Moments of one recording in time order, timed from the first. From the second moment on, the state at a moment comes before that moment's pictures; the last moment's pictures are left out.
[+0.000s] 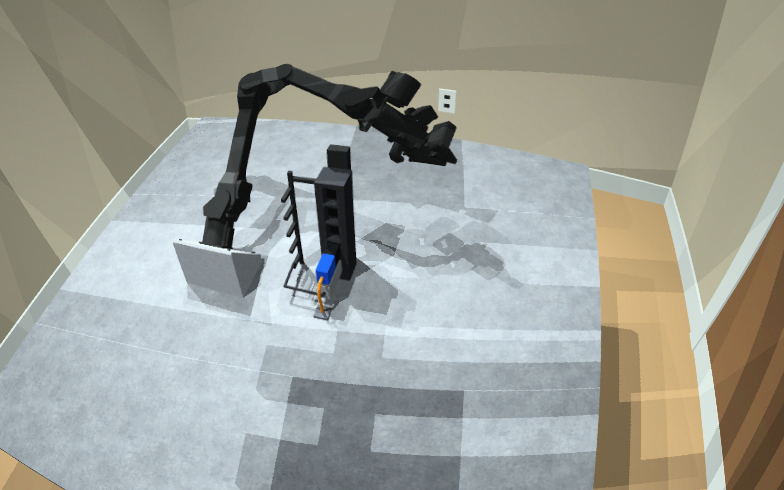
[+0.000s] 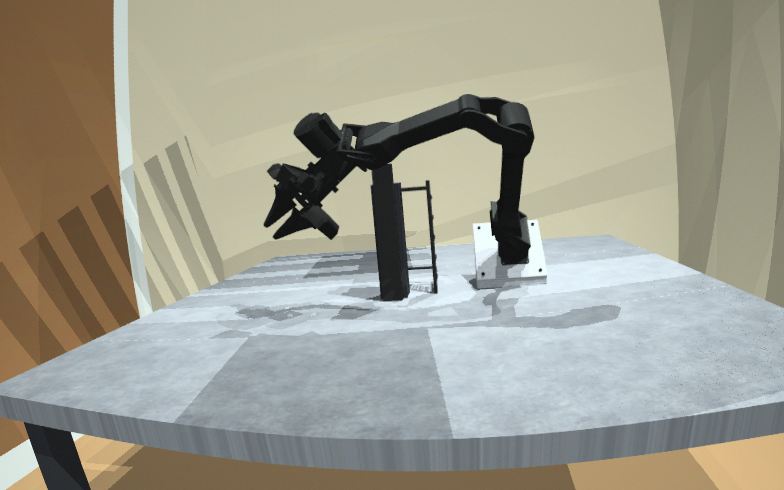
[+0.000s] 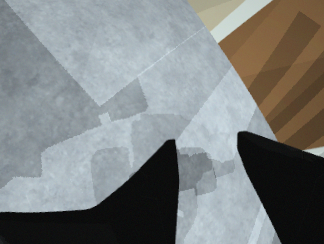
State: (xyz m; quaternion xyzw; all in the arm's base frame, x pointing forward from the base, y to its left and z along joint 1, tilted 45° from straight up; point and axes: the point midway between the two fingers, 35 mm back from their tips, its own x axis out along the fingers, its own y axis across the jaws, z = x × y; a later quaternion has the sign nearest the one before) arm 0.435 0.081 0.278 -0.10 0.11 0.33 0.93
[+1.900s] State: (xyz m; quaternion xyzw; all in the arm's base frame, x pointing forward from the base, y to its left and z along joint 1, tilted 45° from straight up) arm 0.273 -0.080 0.019 0.65 0.65 -0.27 0.28
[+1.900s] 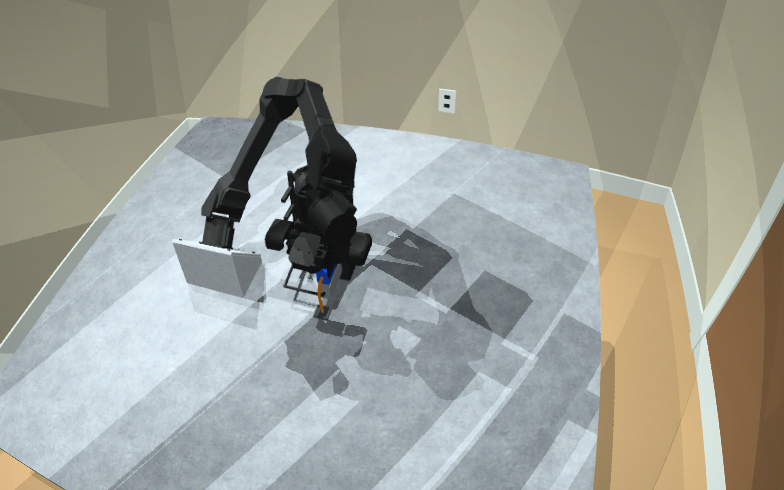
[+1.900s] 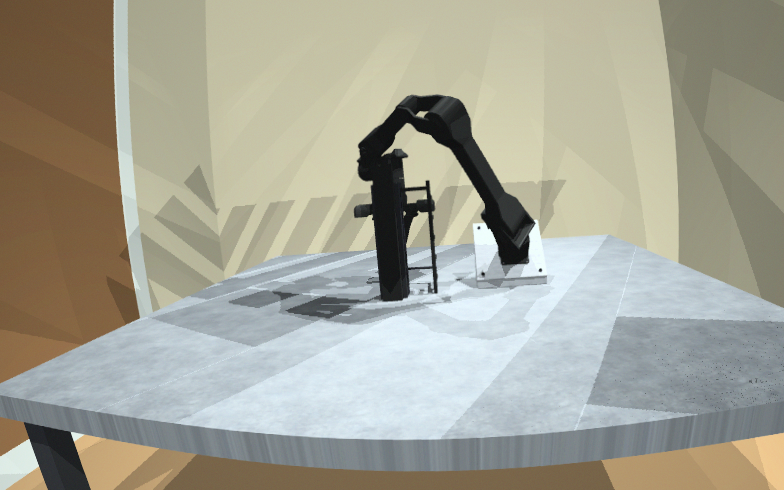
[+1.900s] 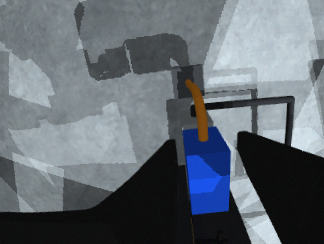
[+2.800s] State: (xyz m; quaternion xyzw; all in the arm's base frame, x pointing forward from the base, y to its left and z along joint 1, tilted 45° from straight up) arm 0.271 -0.060 0.024 0.65 0.65 -0.27 0.28
